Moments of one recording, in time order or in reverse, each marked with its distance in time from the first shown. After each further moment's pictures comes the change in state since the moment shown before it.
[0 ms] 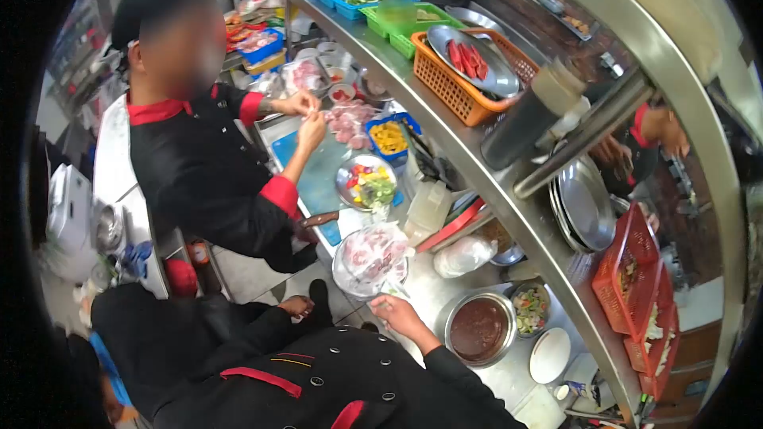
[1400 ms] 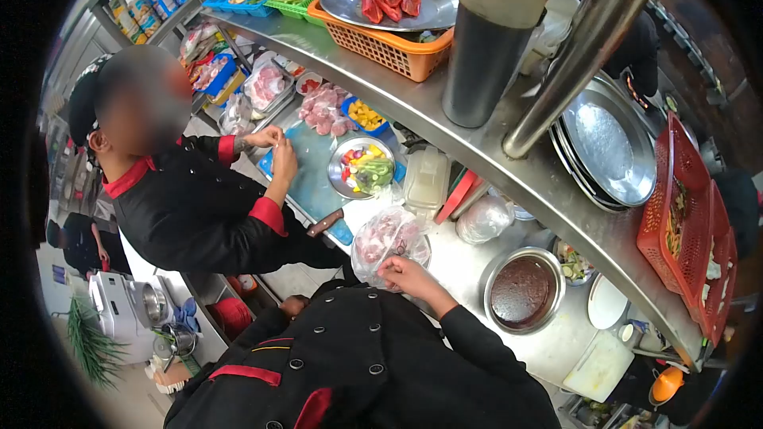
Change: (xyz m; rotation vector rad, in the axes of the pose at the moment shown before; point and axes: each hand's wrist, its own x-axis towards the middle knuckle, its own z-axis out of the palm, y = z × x) left_hand -0.103 0.059 -0.112 1.440 -0.059 0.561; right_hand 0.080 0.000 -0.015 0.360 -0.058 -0.052
